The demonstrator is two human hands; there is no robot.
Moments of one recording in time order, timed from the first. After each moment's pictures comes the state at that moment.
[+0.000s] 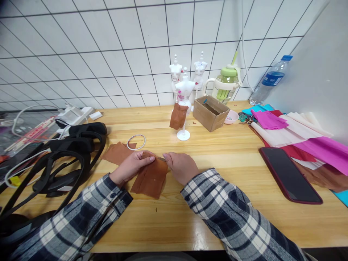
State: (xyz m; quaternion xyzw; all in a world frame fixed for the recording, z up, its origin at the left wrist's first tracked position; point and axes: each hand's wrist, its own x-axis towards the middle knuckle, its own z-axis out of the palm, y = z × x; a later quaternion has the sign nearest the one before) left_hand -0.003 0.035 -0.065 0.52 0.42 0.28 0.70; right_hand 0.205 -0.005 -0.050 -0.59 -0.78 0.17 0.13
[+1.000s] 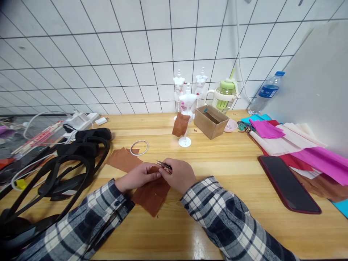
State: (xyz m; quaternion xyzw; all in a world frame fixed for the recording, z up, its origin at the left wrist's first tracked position) left_hand 0.005 0.026 -0.056 0.70 0.31 0.17 0.61; right_hand 0.193 -0.011 -0.048 -0.56 -0.74 0.25 0.26
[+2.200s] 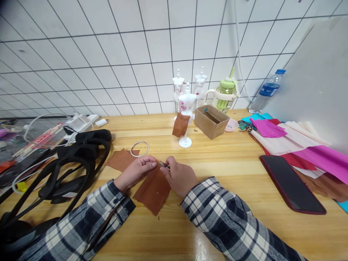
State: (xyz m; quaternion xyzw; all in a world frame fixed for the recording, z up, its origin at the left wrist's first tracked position) left_hand -0.006 0.037 -0.071 0.51 0.44 0.31 0.68; right_hand 0.191 -0.015 -0.056 -0.60 -0.76 0.19 0.17
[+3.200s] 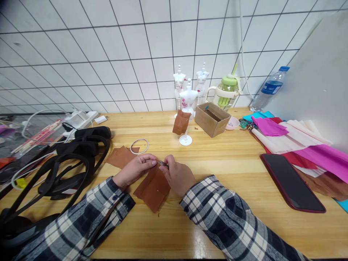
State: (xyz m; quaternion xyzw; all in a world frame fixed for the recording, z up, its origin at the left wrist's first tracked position) left_hand -0.006 0.037 -0.070 0.49 0.42 0.30 0.70; right_hand 0.188 -0.017 -0.061 -0.59 -0.75 0.24 0.21
